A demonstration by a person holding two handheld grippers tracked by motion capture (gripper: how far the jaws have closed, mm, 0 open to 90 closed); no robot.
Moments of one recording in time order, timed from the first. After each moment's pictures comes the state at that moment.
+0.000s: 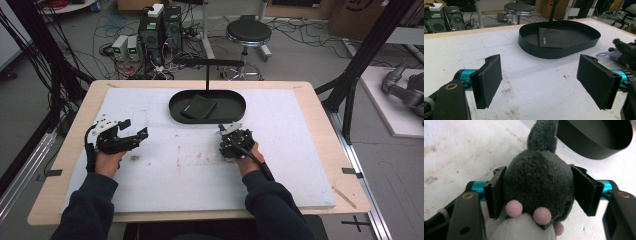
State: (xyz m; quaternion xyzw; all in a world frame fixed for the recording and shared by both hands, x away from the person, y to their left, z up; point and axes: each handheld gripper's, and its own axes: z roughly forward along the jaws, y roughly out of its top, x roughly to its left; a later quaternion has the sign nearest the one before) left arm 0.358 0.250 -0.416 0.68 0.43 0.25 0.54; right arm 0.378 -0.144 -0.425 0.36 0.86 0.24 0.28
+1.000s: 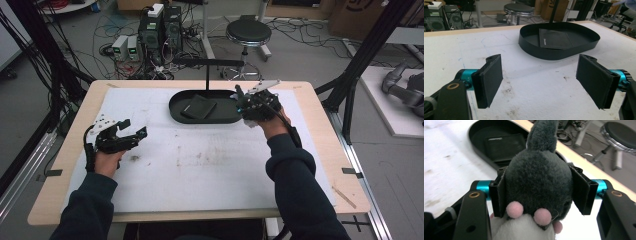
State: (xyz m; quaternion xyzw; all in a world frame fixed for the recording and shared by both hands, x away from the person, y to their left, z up) left arm 0.359 0.253 -0.418 0.67 0.44 0.24 0.55; right arm 0.426 -0.202 -0.314 0.34 0.83 0.34 0.28
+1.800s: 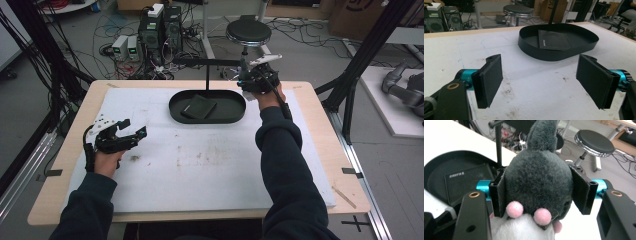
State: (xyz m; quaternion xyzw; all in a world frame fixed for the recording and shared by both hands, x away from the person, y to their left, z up) left arm 0.359 0.255 -0.417 0.67 0.44 0.24 0.55; right arm 0.495 -0.202 -0.293 0.40 0.78 0.36 0.31
